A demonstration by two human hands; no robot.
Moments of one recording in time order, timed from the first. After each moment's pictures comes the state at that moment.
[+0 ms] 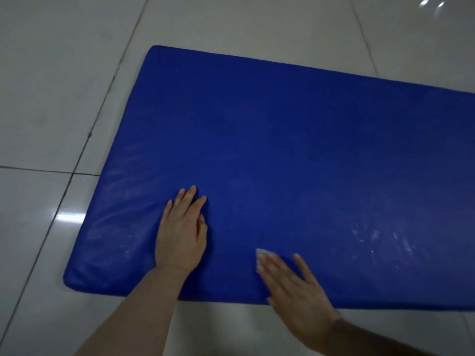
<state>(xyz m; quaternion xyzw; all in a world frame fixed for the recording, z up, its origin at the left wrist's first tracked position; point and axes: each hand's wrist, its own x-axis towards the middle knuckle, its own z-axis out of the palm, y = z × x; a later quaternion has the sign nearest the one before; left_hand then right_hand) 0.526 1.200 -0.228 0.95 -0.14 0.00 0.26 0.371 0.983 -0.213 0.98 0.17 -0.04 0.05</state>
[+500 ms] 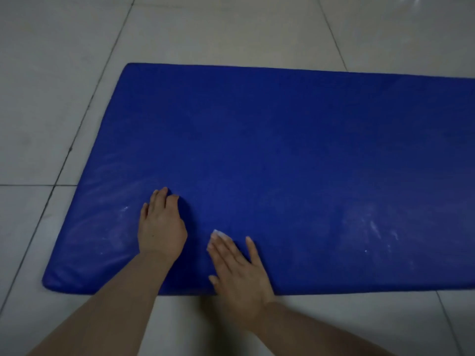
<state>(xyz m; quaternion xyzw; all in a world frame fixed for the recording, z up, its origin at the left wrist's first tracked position) 0.526 1.165 -0.206 0.99 -0.08 -0.05 0.12 0.397 1.024 -0.214 0.99 0.07 -0.08 -0.05</state>
